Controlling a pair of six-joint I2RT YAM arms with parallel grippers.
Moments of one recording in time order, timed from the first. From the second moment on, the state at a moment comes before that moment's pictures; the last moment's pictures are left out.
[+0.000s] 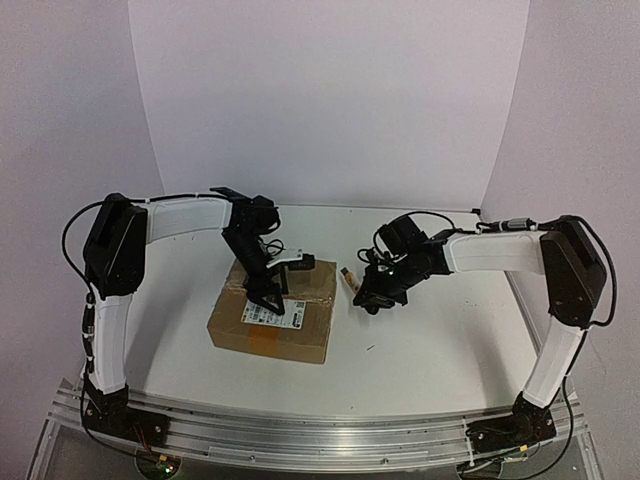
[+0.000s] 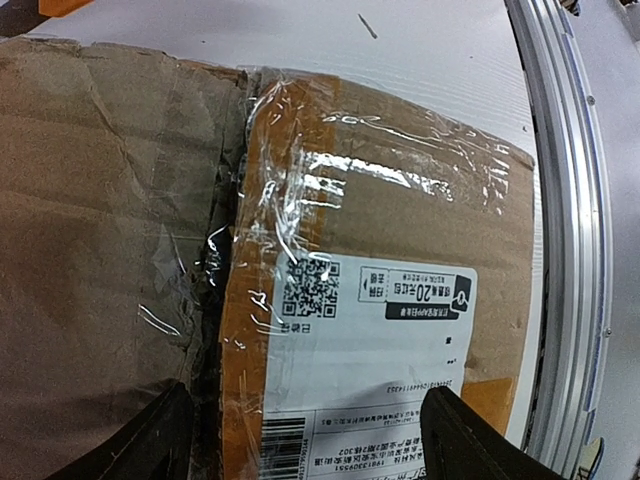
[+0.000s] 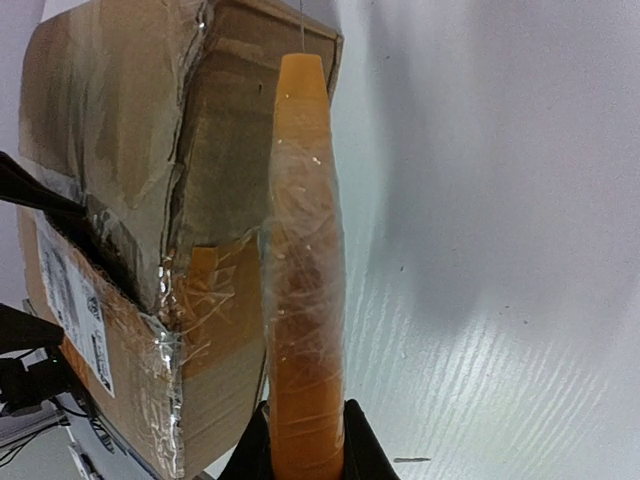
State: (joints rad) left arm -0.63 2.12 1.72 -1.07 0.61 0.87; right arm 0.67 1.83 1.21 -0.42 -0.33 0.67
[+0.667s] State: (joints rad) left arm -0.62 2.15 1.70 -1.06 0.60 0.89; right arm 0.67 1.83 1.09 -0.17 -0.46 0.79
